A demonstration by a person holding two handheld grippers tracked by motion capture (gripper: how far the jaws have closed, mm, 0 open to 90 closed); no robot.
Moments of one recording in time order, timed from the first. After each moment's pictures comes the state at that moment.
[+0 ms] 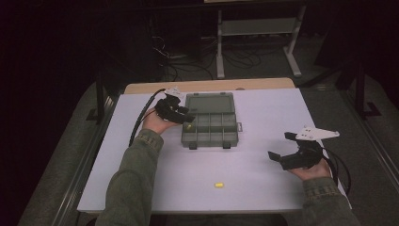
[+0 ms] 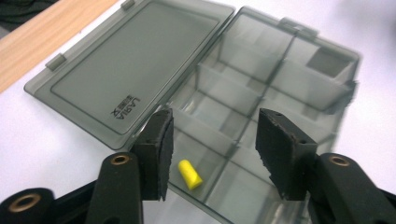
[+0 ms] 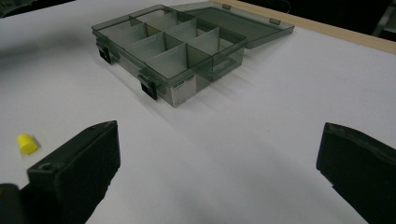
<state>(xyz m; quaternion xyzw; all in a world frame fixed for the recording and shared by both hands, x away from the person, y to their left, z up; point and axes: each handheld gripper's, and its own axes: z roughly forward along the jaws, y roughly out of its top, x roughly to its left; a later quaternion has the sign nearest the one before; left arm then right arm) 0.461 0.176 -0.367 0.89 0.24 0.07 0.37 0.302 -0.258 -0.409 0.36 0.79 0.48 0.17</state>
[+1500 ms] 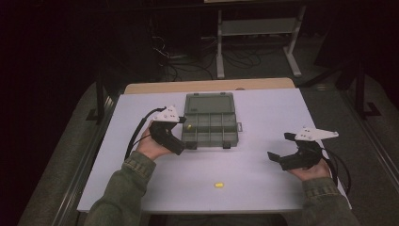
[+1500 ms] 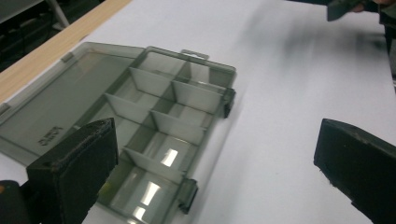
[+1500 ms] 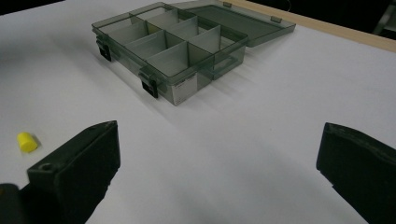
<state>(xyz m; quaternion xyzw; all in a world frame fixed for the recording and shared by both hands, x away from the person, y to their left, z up) 0.361 0.171 -0.352 0.88 0.16 0.09 0.44 0.301 -0.256 -0.409 0.36 0.79 0.47 0.17</state>
